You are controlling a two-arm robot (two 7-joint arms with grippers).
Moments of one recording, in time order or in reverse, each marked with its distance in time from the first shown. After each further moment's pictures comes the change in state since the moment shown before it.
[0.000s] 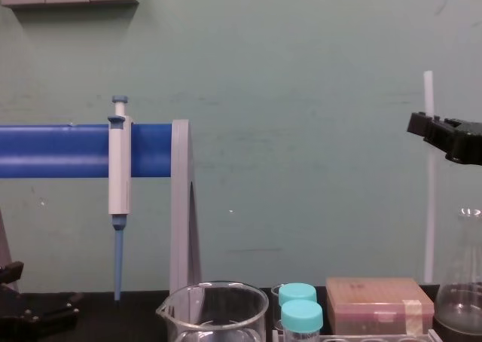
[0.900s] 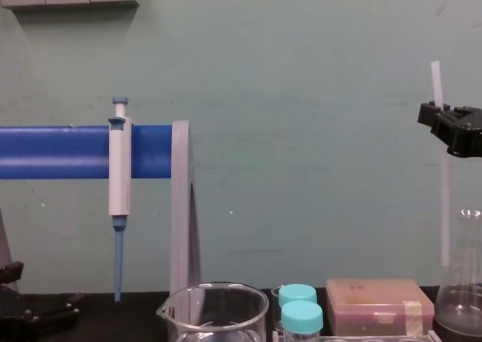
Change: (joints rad) left arm 0.000 0.000 0.000 0.000 0.000 0.000 0.000; right arm -0.024 -0.017 0.002 -0.055 -0.171 -0.053 -0.180
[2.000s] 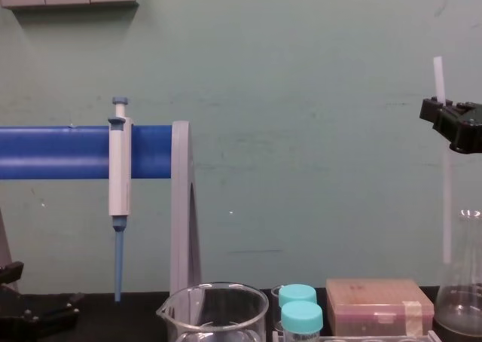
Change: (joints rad) left arm 0.000 0.000 0.000 0.000 0.000 0.000 0.000; right arm -0.012 0.003 0.005 -0.021 0.002 0.003 -0.002
